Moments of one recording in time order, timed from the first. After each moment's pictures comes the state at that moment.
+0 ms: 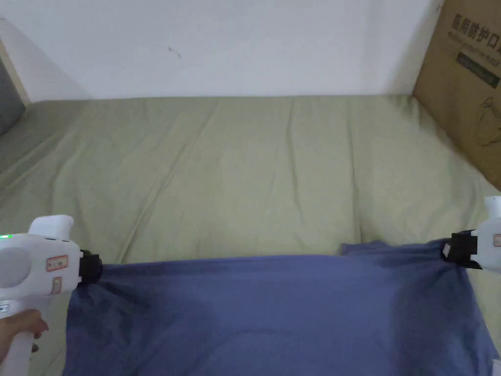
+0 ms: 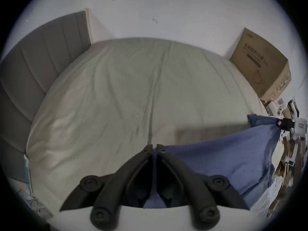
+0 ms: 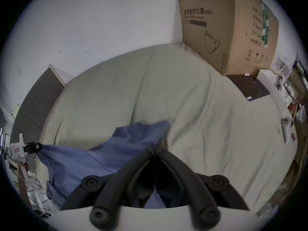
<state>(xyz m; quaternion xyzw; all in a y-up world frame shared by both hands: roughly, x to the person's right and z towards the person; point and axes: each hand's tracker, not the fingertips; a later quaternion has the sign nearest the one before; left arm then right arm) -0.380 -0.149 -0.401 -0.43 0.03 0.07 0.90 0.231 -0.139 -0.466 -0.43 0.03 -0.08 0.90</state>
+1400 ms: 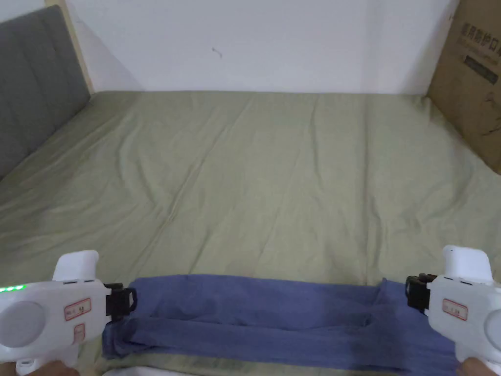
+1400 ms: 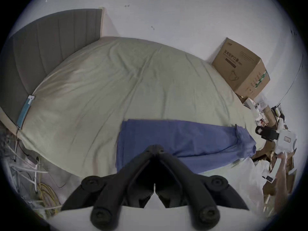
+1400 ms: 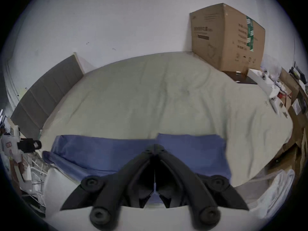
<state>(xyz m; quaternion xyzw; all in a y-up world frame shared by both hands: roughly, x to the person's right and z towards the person) -0.358 -0.160 -0.153 -0.41 0.00 0.15 0.90 0.126 -0.174 -0.238 -0.38 0.07 -0.06 0.92</state>
